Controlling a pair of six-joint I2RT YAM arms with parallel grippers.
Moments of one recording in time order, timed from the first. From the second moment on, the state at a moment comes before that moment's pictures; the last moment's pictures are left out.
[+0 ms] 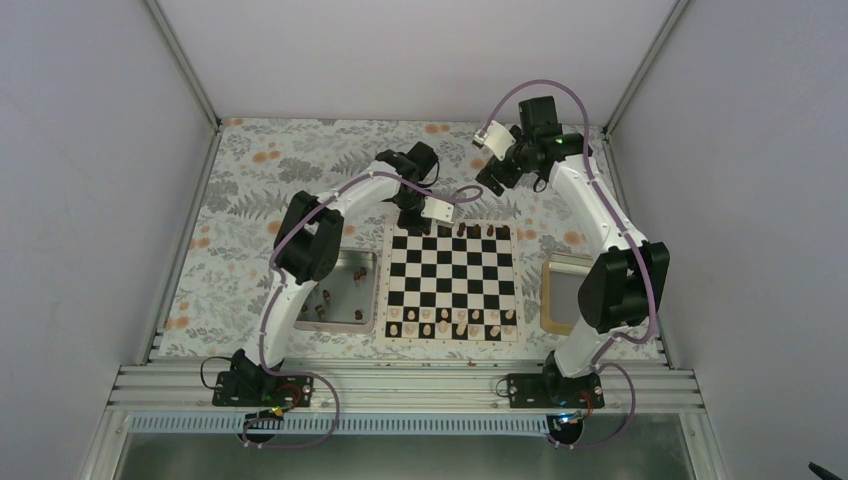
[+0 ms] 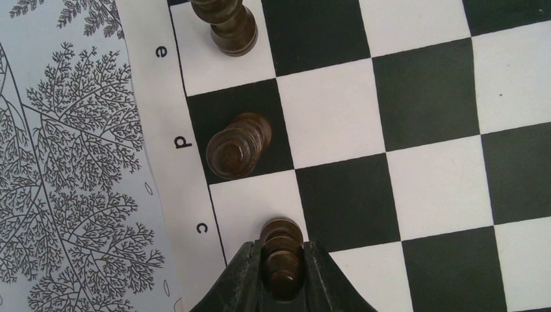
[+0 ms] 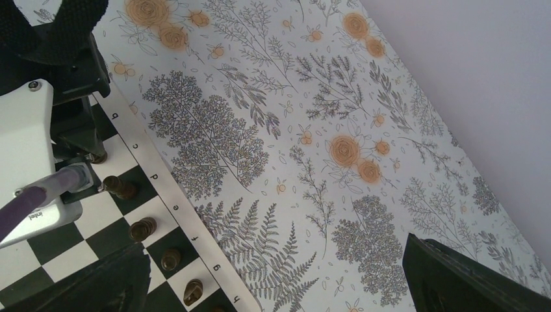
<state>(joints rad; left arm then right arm) -0.63 2.36 2.03 -1.01 0.31 1.12 0.23 1.71 1.62 -0.80 -0.22 -0.72</state>
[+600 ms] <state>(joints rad) -0.63 2.37 2.03 -1.00 0.31 1.12 0.23 1.72 1.62 -0.80 -0.22 -0.72</state>
